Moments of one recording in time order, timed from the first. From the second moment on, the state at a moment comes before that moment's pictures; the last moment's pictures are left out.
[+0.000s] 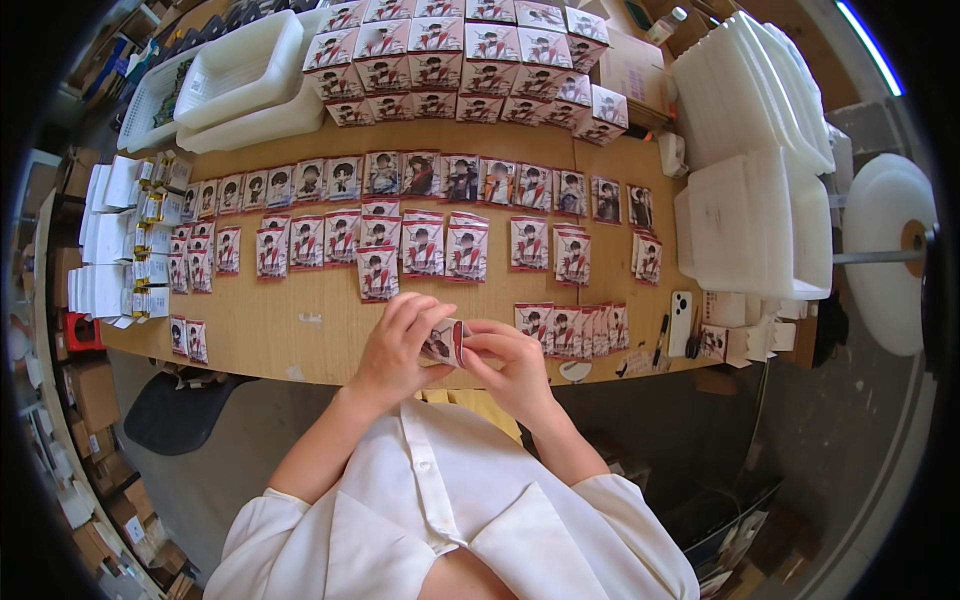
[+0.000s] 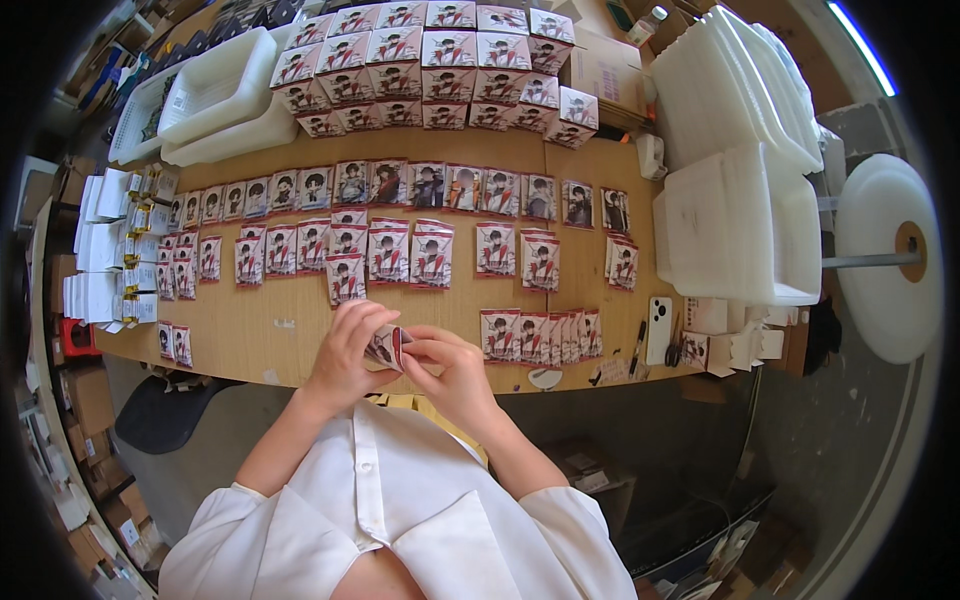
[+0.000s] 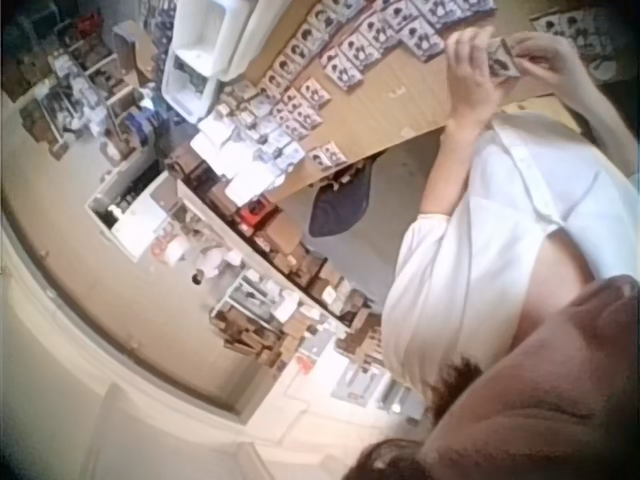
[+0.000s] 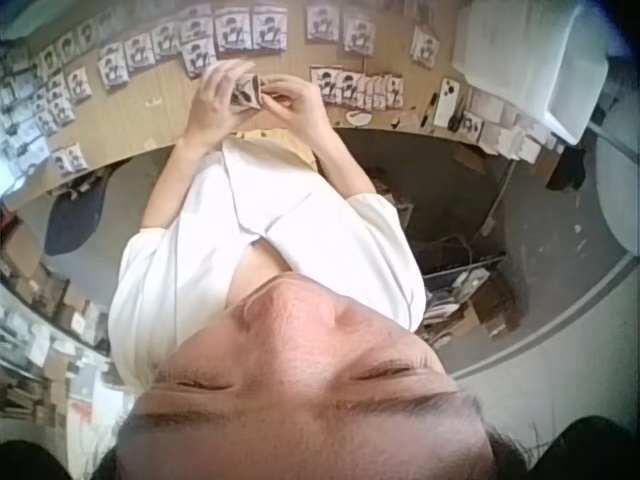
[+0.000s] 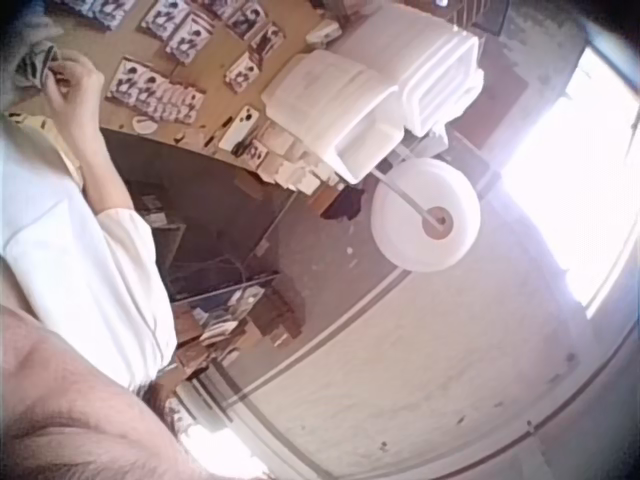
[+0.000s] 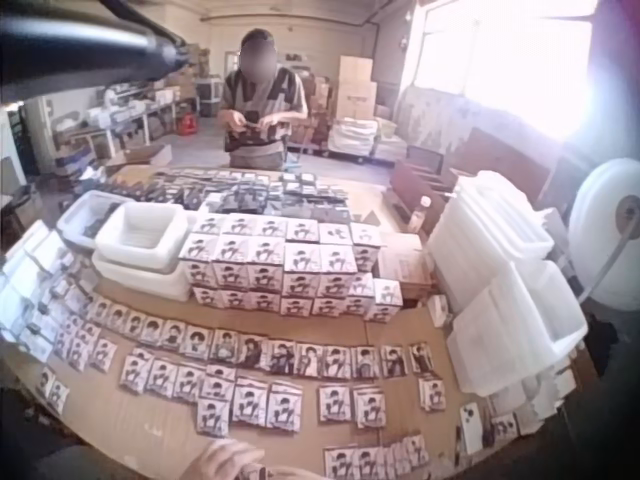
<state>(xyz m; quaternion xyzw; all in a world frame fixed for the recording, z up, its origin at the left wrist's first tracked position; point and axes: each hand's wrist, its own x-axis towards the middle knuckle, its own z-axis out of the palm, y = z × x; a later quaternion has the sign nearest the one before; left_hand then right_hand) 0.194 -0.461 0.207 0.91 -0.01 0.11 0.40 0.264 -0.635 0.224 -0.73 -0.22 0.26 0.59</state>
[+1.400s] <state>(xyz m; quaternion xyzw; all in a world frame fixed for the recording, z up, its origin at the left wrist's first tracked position) 0.114 -0.308 0.215 0.92 0.09 -0.02 0.38 0.231 -0.529 0.204 -0.52 0.00 0.52 0.68</state>
